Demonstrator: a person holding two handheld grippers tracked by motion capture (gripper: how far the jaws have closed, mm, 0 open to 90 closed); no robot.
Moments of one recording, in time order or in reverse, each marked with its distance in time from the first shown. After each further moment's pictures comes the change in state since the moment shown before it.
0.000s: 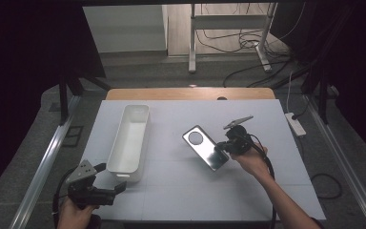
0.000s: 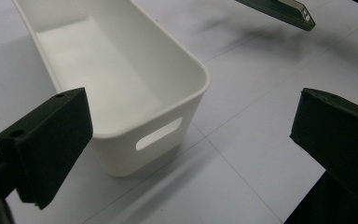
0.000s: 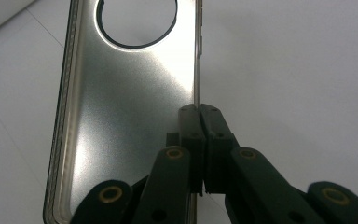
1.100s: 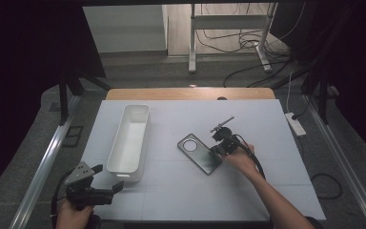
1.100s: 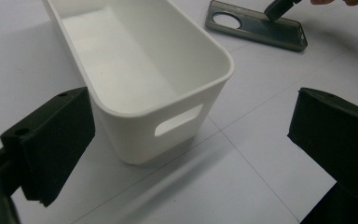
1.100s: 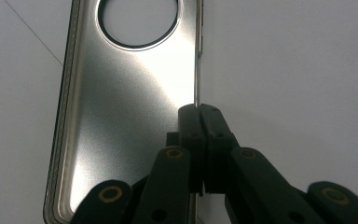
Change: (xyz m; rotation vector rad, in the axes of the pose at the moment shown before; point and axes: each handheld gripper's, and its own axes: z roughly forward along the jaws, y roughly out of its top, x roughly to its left) left arm 0.007 -0.012 0.000 0.002 0.049 -0.036; right arm 0.000 0.008 0.054 0.172 -0.011 -0.025
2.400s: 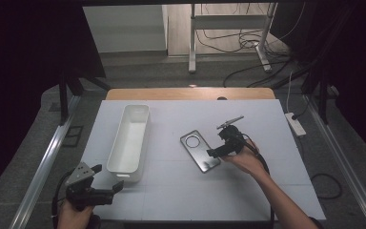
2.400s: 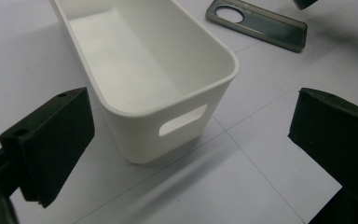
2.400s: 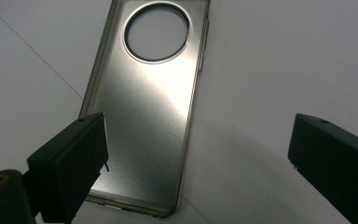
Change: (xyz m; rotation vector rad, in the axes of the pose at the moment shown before) left arm -0.002 0.000 0.000 -0.003 0.029 0.003; right arm 0.001 -0.006 -0.022 -0.105 -0.041 0.054
